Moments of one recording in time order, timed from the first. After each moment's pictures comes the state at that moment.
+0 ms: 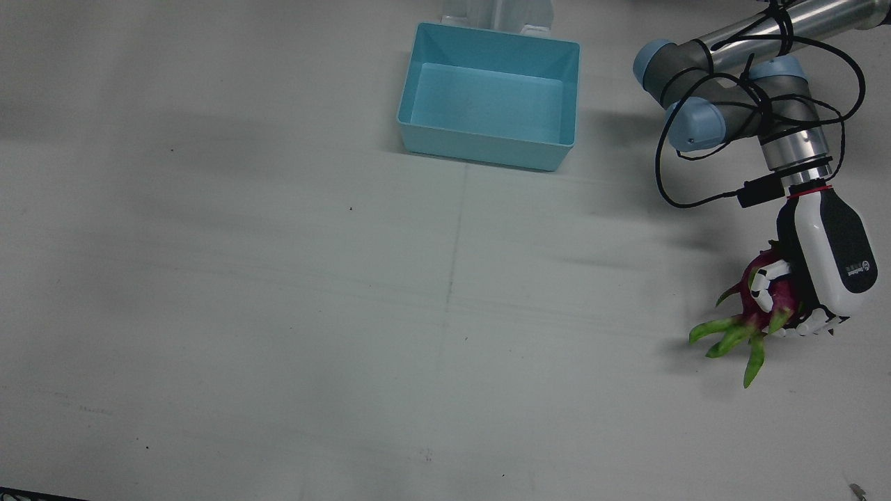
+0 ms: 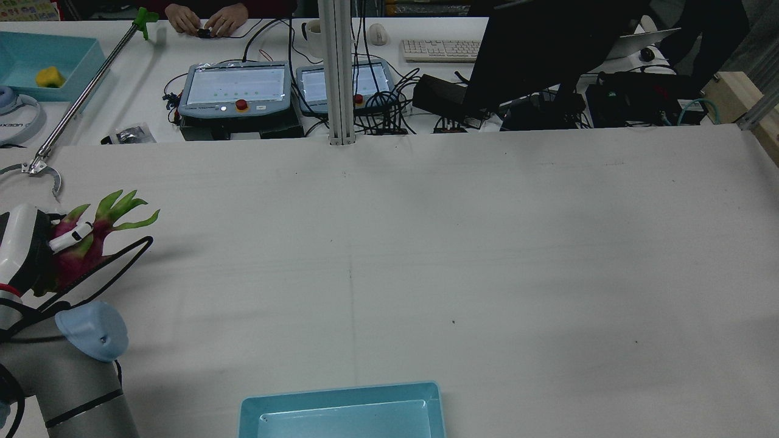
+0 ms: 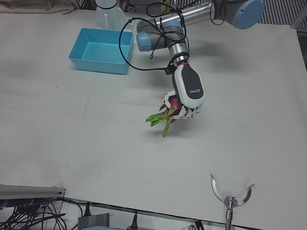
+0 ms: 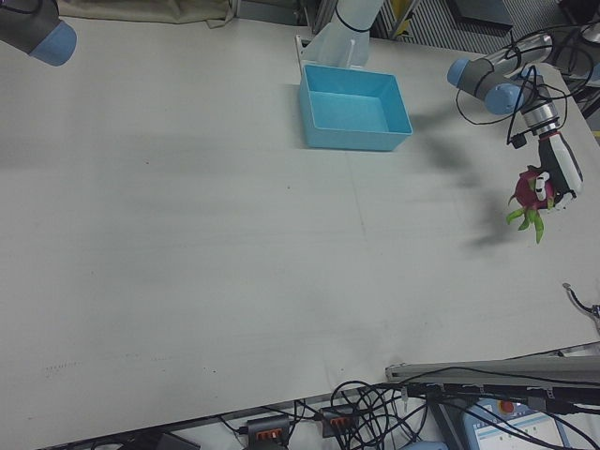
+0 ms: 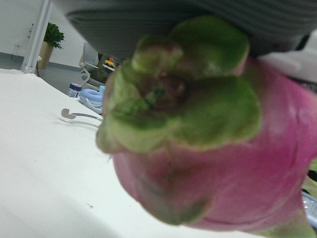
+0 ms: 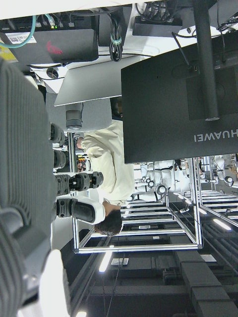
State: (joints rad) left arm -0.57 -1.97 -1.79 1.42 0.63 0.46; right arm 1.49 -1.55 1.58 -3.25 -1.45 0.11
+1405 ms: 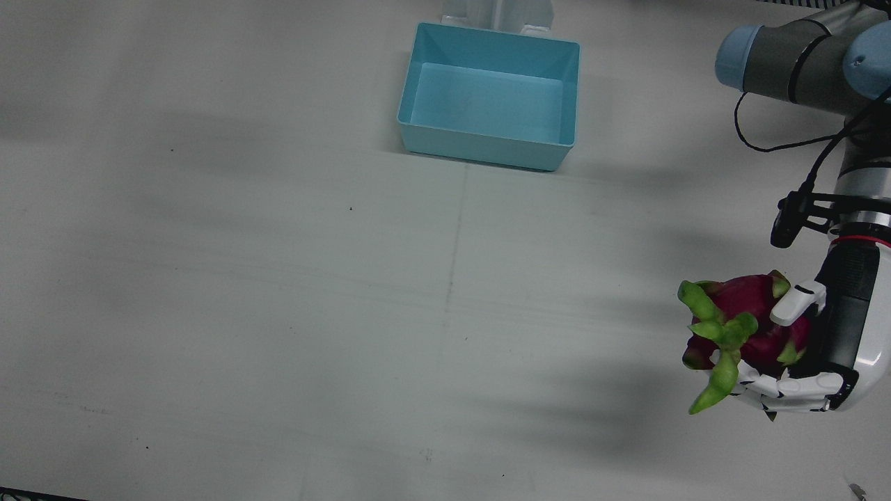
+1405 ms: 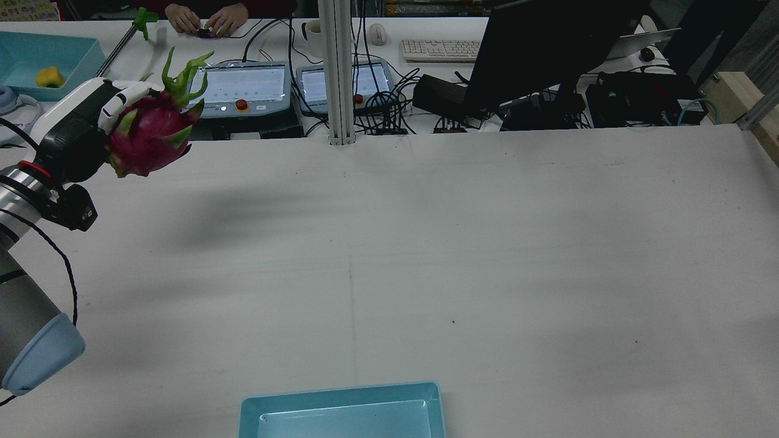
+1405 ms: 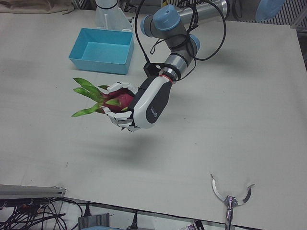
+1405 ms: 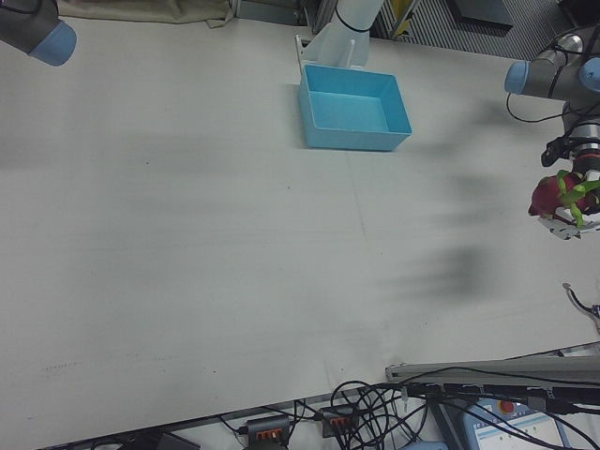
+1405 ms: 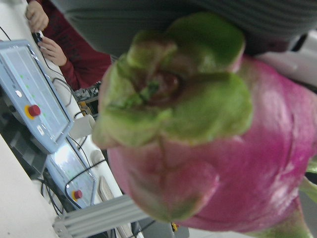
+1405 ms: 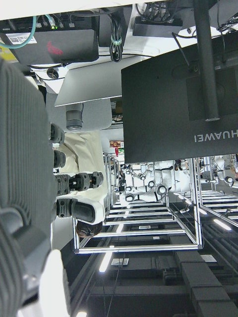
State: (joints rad) left arm -0.89 -1.99 -1.86 0.42 1.21 0.48; right arm 1.49 -1.55 1.58 -3.25 -1.45 0.11
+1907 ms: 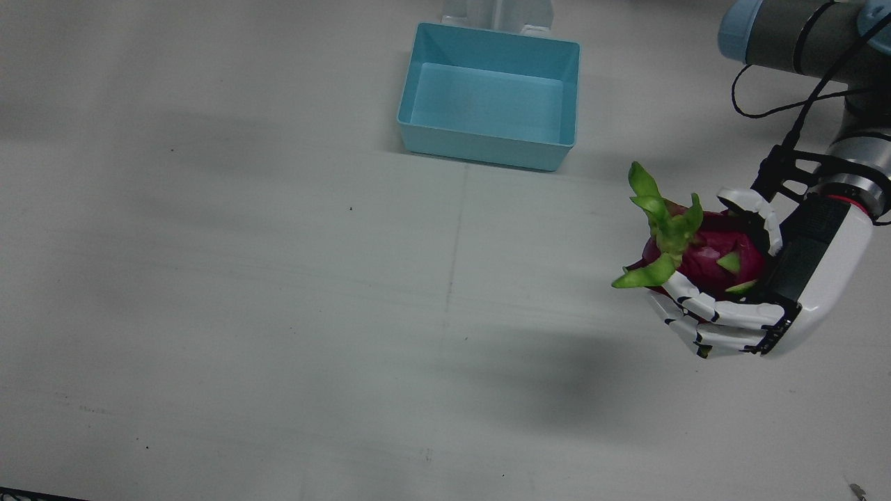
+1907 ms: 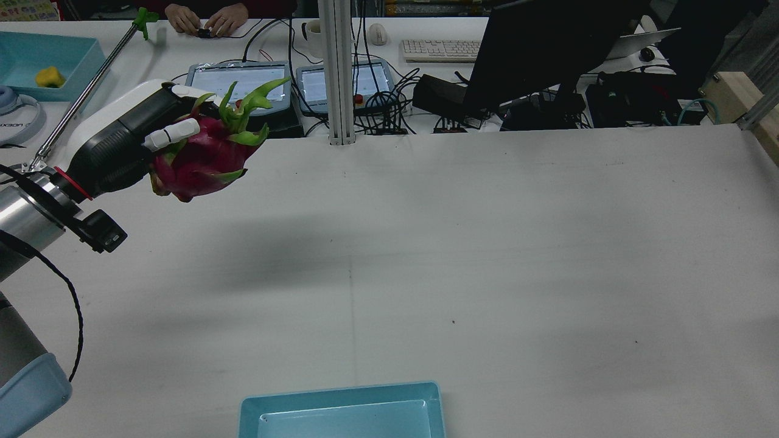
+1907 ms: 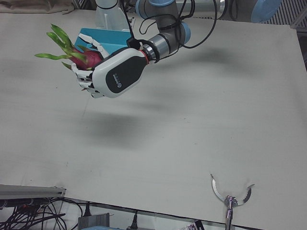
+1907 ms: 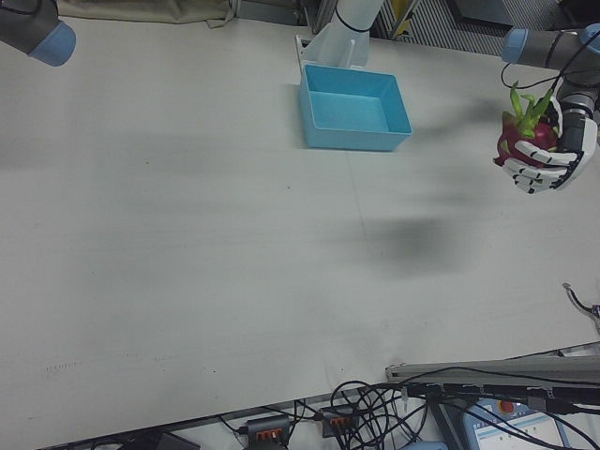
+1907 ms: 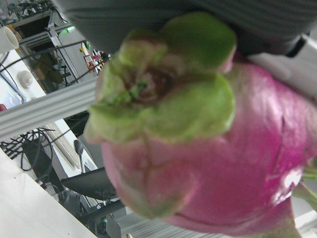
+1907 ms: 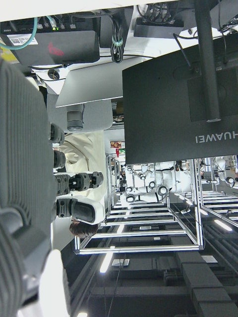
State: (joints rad) left arm -0.83 -2.00 -2.04 0.34 1.37 0.62; right arm 1.49 -1.55 1.57 -3.25 -1.45 0.11
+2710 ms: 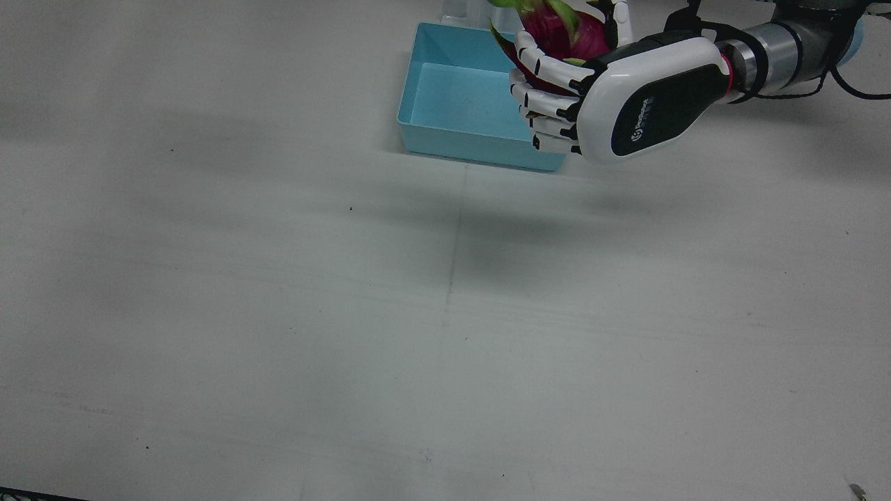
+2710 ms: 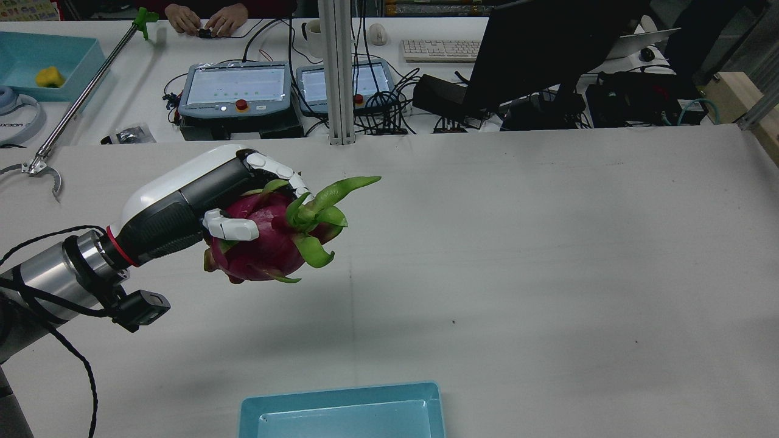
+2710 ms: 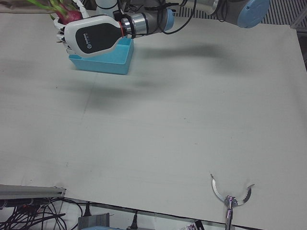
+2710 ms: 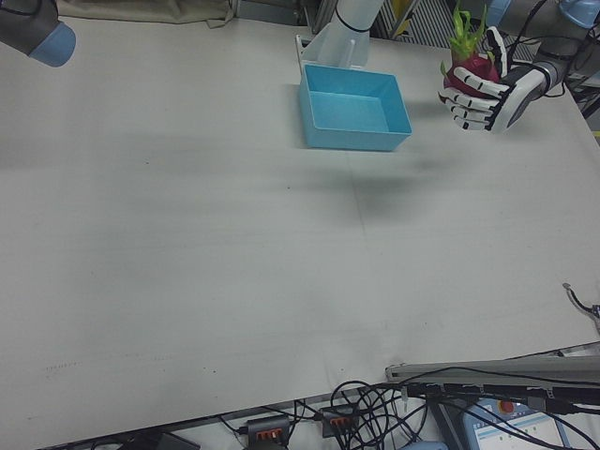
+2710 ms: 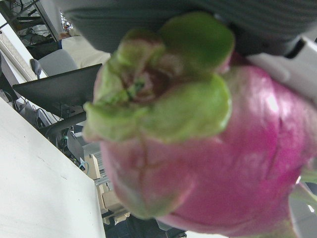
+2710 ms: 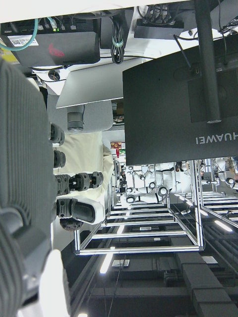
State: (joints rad) left arm -0.65 -1.99 -2.19 0.31 1.45 0.71; right arm 1.49 -1.55 1.57 -3.25 -1.45 0.11
